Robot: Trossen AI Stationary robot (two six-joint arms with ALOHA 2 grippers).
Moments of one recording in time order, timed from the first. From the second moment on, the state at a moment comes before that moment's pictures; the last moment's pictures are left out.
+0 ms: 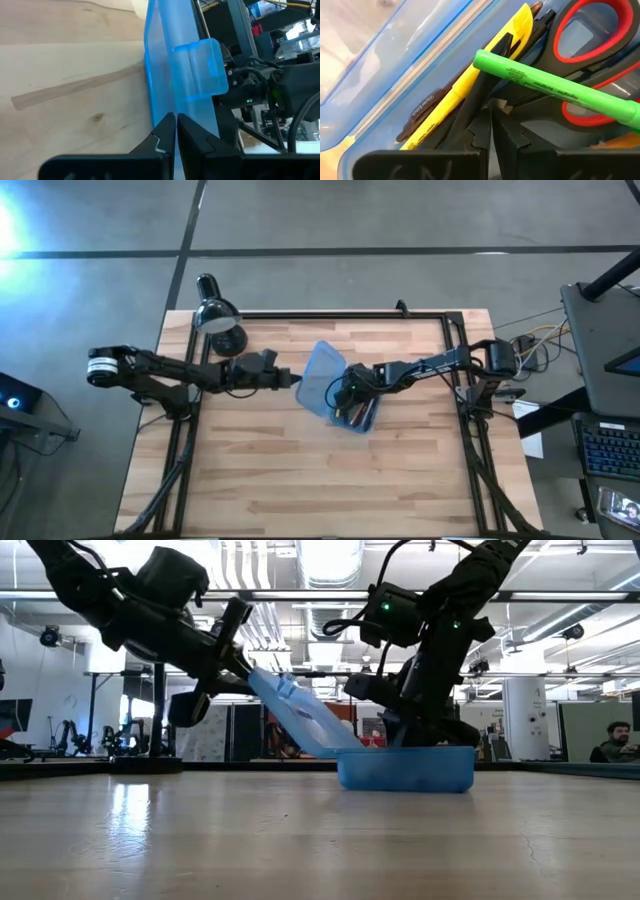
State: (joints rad) left arm 0.18 1.29 0.46 0.45 -0.05 -1.14; right arm -0.09 1.80 0.97 -0.31 0.08 1.02
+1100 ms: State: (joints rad) left arm 0.18 1.39 0.73 -0.35 -0.14 -0.81; right arm -0.09 1.80 0.97 -0.31 0.09 1.02
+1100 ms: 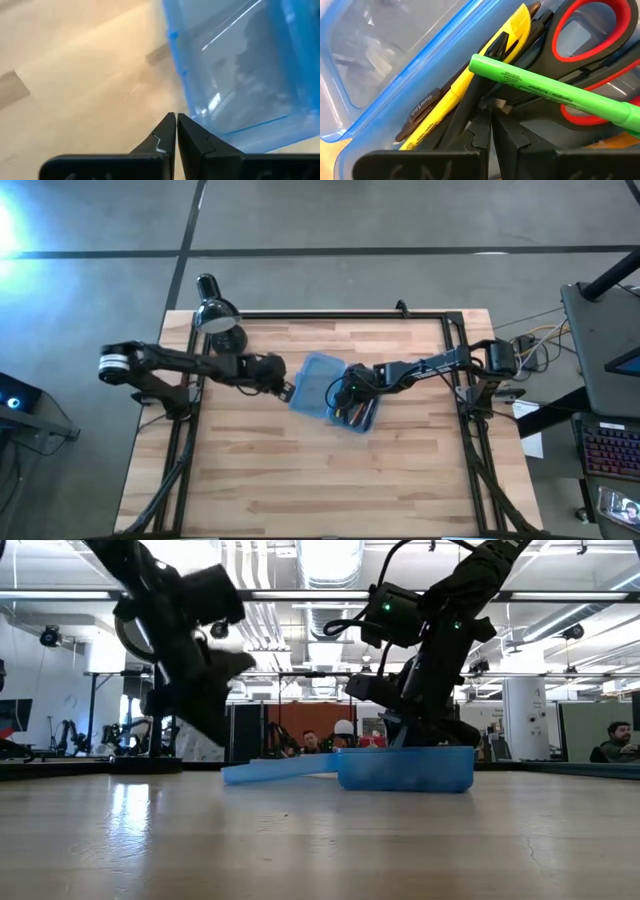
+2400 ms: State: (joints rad) left arm 0.23 1.47 0.73 0.06 -0.04 -0.97; right arm -0.09 1.80 0.95 -0.33 0.11 1.00
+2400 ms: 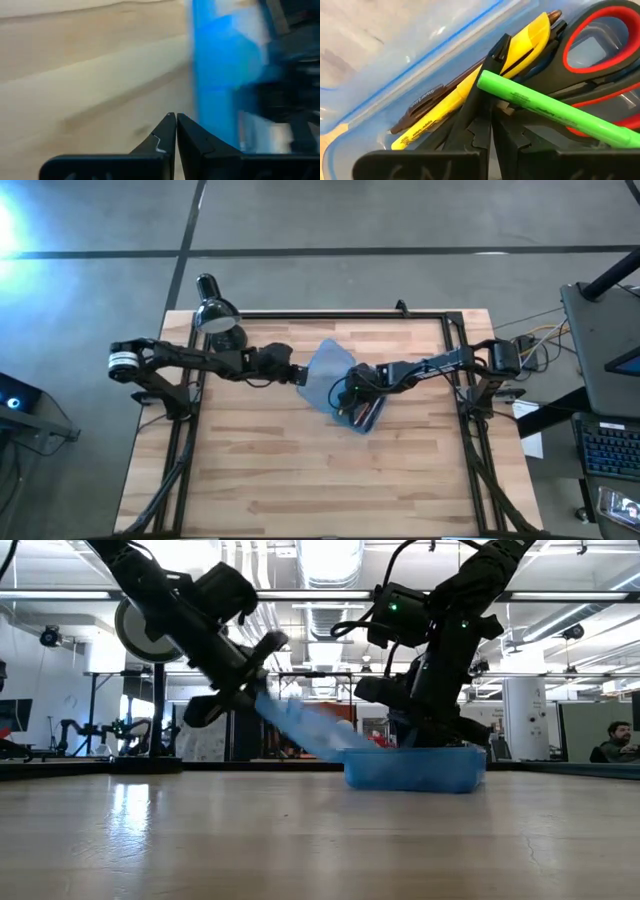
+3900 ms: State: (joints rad) left arm 0.23 1.50 0.76 0.32 0.05 -0.99; right arm -0.08 1.66 0.95 -0.38 0.21 0.94
